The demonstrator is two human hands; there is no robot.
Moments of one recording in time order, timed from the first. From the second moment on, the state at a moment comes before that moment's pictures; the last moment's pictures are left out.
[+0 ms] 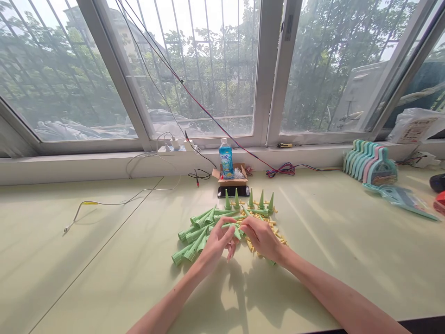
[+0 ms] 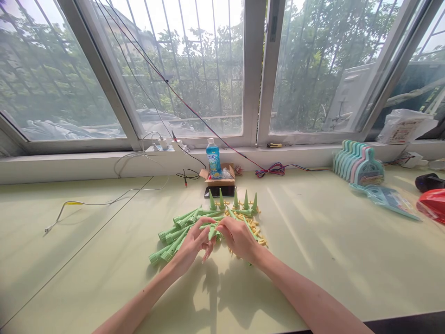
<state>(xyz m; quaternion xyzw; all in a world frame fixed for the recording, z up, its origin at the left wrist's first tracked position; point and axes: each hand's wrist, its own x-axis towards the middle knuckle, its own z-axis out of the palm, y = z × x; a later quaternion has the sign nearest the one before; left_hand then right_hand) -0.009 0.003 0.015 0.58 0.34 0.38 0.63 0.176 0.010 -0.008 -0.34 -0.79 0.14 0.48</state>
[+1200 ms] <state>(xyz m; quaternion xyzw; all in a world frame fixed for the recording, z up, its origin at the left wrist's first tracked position) -0.006 0.004 0.010 0.61 0.37 0.42 0.57 0.175 0.010 -0.010 -0.38 -0.75 0.14 0.52</state>
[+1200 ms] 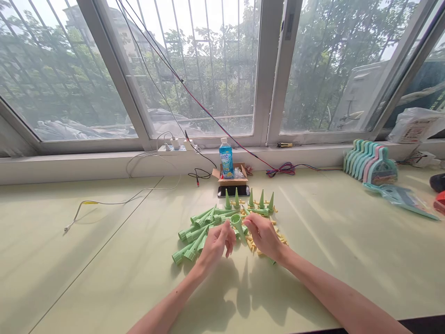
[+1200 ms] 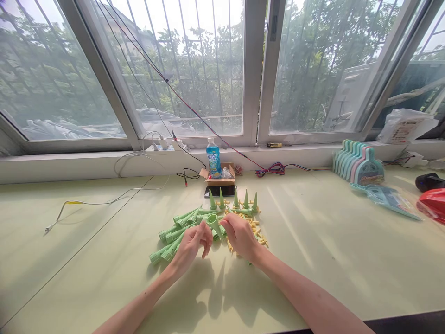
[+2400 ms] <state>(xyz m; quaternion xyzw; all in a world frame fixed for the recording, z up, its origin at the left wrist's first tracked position) -0.010 0.003 0.017 0.64 0.32 0.36 0.60 0.175 0.008 -0.009 -0.38 -0.78 0.13 0.49</state>
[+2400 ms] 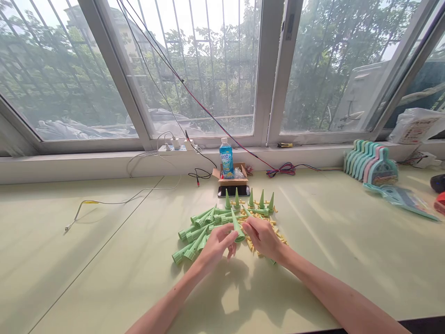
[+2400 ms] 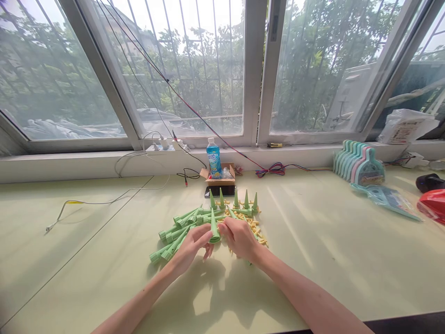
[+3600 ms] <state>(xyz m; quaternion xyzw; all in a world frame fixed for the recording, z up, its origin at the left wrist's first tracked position) -0.005 0.005 0.010 0.63 0.41 0.41 0.52 0.174 0.007 -0.004 -0.37 -0.76 0.12 0.52</state>
